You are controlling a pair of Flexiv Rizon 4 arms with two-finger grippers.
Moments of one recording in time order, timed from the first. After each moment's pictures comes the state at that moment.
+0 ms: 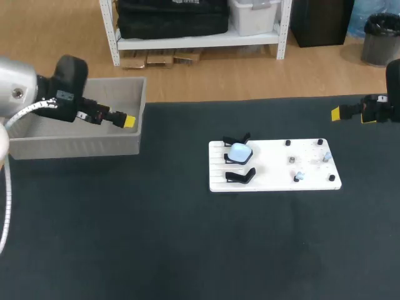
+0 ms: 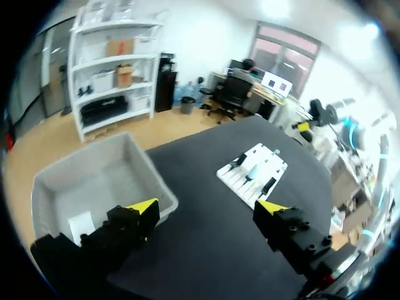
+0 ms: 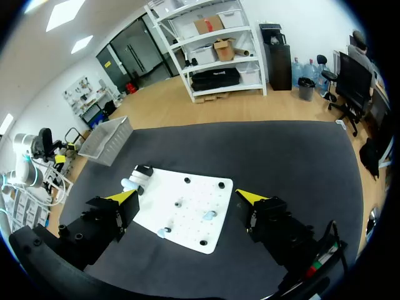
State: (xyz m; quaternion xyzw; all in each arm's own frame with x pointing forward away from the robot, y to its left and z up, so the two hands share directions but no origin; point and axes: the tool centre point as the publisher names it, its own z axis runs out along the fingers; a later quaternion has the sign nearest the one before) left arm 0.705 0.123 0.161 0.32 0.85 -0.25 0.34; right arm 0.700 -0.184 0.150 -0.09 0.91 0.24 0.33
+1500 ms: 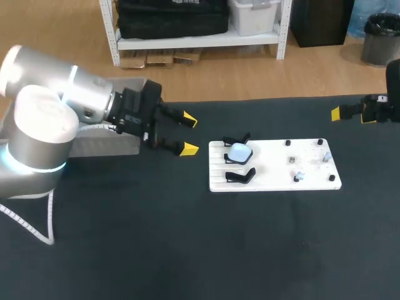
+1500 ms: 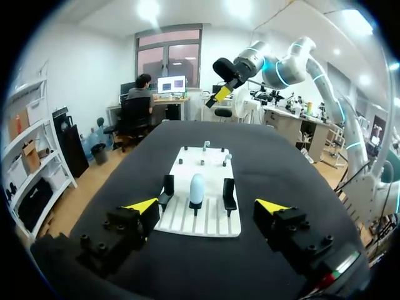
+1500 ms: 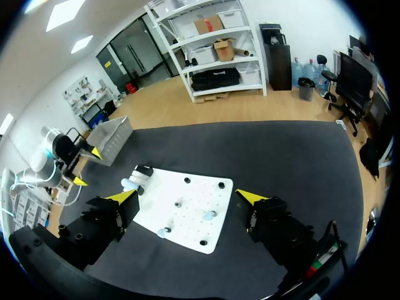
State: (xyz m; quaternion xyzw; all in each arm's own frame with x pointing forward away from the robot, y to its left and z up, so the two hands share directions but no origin) left arm 0.706 -0.023 0.097 0.59 0.63 -0.36 0.36; right arm 0.700 -0.184 0.150 -0.09 0.91 0.24 0.33
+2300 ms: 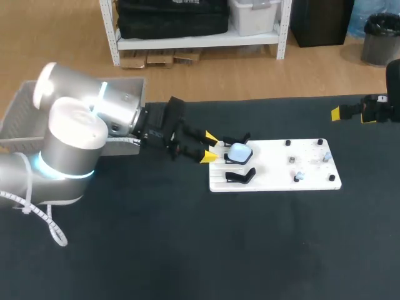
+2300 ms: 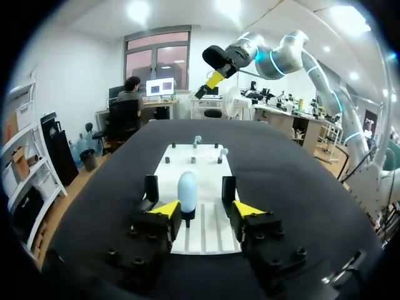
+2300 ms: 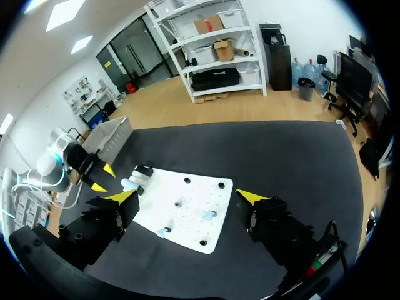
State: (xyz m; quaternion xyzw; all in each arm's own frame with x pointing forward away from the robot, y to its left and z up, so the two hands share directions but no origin) left arm 0.703 -0.068 0.054 0.62 0.60 -0.38 0.35; right arm 0.700 -0.184 0.150 -0.09 0.91 0.24 0.33
